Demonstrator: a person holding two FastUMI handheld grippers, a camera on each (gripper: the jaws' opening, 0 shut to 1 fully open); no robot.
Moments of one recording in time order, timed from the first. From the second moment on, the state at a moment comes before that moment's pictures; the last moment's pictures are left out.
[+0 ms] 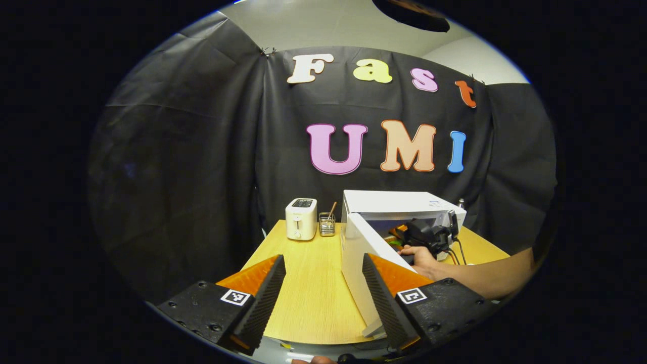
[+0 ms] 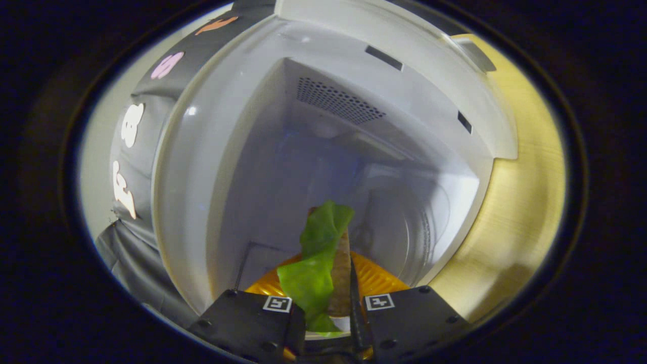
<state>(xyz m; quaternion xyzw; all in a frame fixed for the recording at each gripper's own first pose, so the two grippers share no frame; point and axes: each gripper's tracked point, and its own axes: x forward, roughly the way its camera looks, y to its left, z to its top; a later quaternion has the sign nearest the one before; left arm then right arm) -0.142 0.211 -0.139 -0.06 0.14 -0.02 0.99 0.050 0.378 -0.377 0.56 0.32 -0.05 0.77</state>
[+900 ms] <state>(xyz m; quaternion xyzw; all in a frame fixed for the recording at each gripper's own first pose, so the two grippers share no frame) -0.119 0.195 -0.148 -0.07 0.16 -0.05 0.98 0.058 0.366 -0.404 0.48 0.33 -0.06 0.81</state>
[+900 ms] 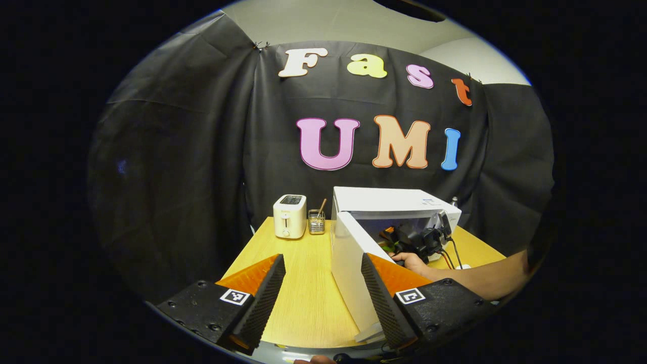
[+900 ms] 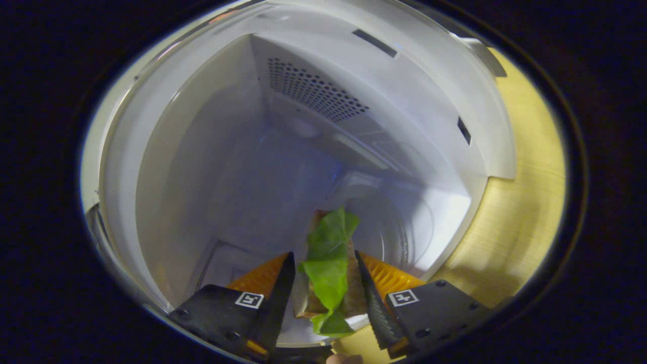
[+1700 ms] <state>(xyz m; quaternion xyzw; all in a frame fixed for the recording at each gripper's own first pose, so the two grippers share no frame) -0.108 0.191 -0.148 -0.05 0.16 -0.06 0.98 0.039 0.313 -0.374 0.28 0.32 0.03 0.90</state>
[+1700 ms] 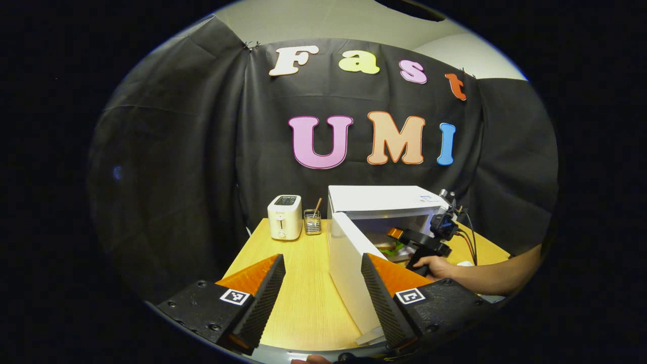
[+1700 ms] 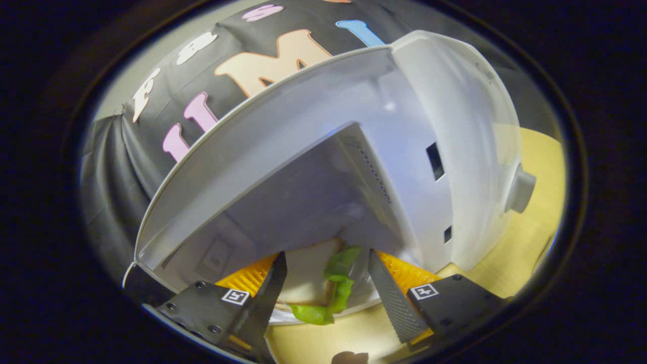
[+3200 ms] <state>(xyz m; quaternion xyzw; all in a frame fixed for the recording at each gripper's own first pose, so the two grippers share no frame) -0.186 0.186 -0.177 -0.02 0.17 0.10 0.98 -0.111 0.099 -0.175 0.07 0.20 0.23 0.95</state>
